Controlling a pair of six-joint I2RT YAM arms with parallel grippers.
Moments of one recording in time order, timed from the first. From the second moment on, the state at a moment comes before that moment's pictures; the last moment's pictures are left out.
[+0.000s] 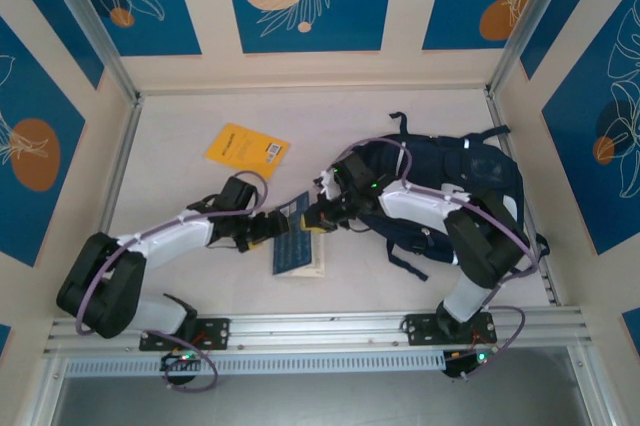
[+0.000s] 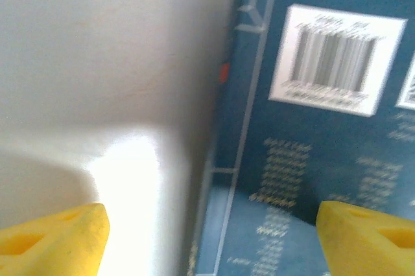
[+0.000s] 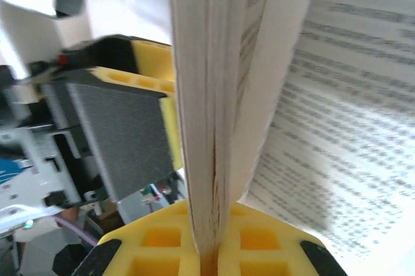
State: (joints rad) left arm -0.51 1.36 0.65 -0.37 0.37 -0.81; right arm 0.65 1.64 0.96 -0.26 -0.79 0.78
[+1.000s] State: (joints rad) left arm -0.51 1.17 0.61 0.03 0.68 -1.05; right arm 0.46 1.46 0.72 0.11 -1.03 1.03
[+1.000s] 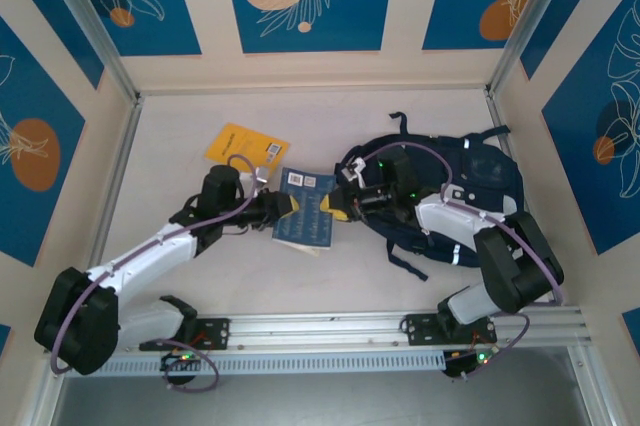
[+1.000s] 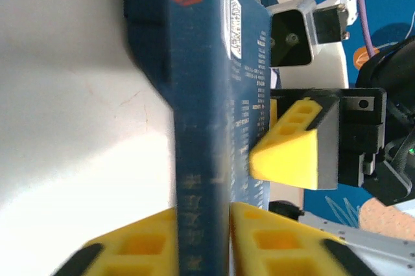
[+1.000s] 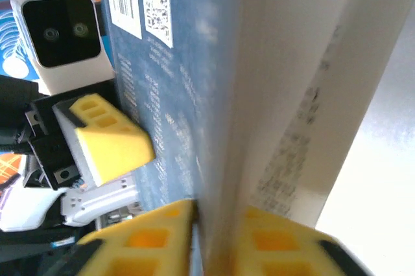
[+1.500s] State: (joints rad) left arm -0.51 1.10 0.61 0.08 0.71 -1.07; right arm 0.46 1.43 0.73 0.02 -0.96 0.95
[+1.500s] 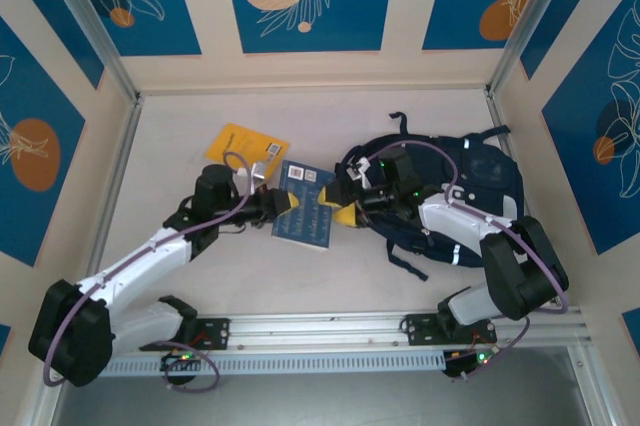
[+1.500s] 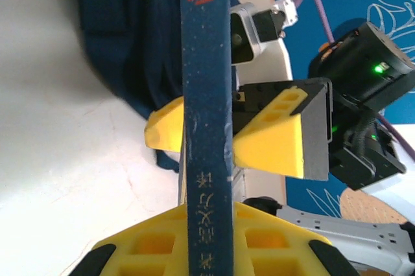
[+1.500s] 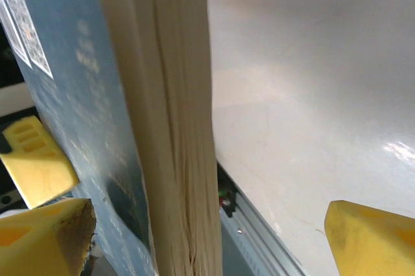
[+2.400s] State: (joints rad) left arm -0.53 1.07 0.60 0.19 0.65 -1.20; right arm 0.63 1.01 0.44 0.47 -0.32 1.40
